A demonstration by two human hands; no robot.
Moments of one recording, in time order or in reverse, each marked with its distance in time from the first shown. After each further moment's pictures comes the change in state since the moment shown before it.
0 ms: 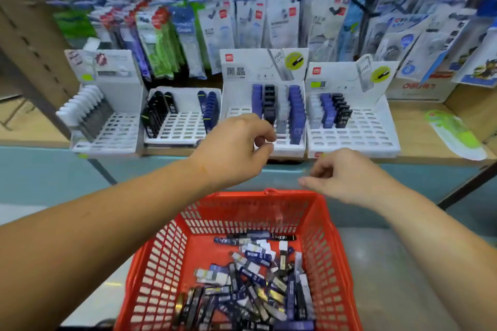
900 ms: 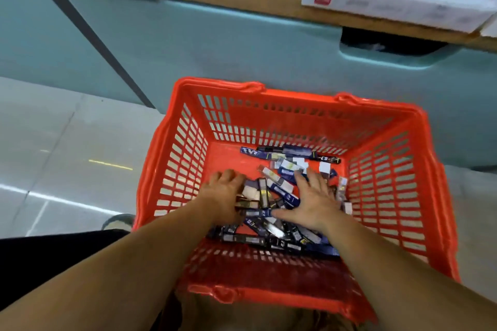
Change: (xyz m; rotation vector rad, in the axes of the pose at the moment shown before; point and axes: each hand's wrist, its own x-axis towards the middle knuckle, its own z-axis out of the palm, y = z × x) left_hand -0.262 -0.146 0.223 0.088 -1.039 -0.674; right_hand -0.003 0.053 0.343 -0.222 -0.587 0.233
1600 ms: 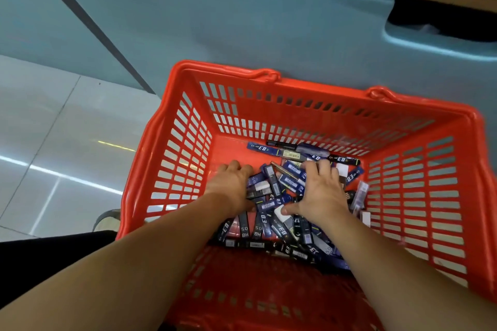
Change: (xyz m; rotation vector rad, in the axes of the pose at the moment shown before) left_hand 0.042 0.003 0.009 -0.100 0.092 -0.087; right_hand 0.042 -0.010 0.003 -0.052 0.198 -0.029
